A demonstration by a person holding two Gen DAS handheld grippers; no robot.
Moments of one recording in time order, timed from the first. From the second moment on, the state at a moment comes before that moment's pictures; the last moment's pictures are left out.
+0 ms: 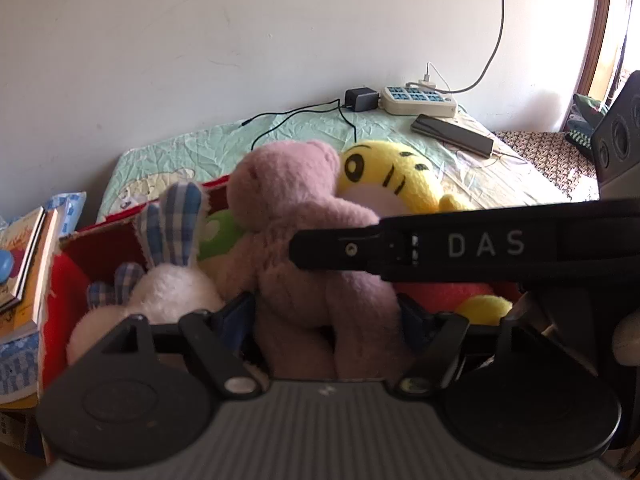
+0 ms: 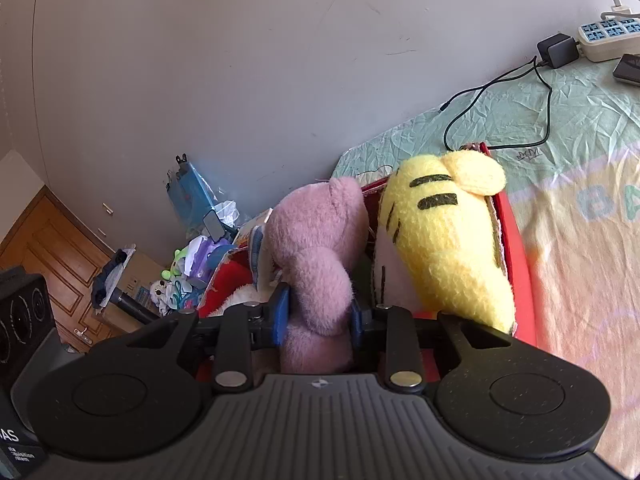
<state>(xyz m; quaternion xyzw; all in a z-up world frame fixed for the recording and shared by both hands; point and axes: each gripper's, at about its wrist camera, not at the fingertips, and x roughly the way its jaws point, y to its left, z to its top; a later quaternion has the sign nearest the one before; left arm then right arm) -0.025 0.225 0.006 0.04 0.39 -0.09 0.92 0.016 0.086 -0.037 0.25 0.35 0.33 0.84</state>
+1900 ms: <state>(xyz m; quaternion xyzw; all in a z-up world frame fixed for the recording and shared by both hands) -0.083 0.130 0.035 0.08 0.44 0.01 0.90 -0.072 0.009 0.002 0.14 0.37 0.07 0.92</state>
